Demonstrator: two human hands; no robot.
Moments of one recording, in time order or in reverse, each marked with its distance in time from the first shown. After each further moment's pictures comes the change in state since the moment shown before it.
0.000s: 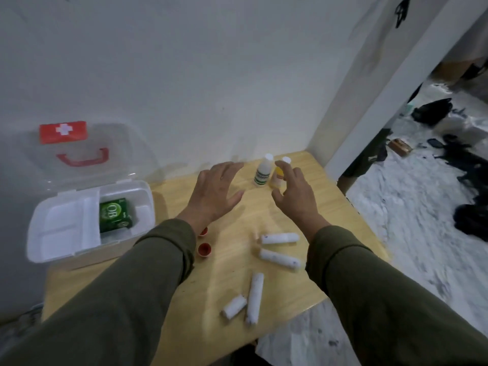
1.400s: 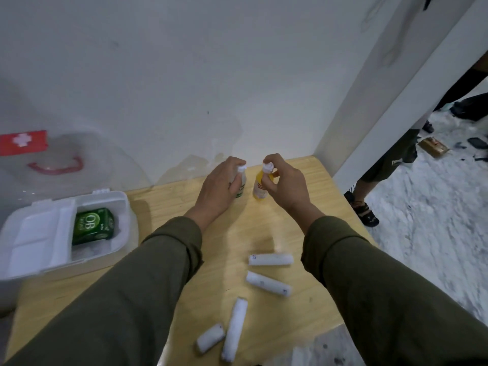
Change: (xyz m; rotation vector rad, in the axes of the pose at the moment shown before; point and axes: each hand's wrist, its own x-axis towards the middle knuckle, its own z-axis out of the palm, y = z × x) left_hand 0.061 0.017 0.034 -0.365 0.085 -0.216; right_hand 0.073 0.025 0.011 0.267 -0.015 -0.158
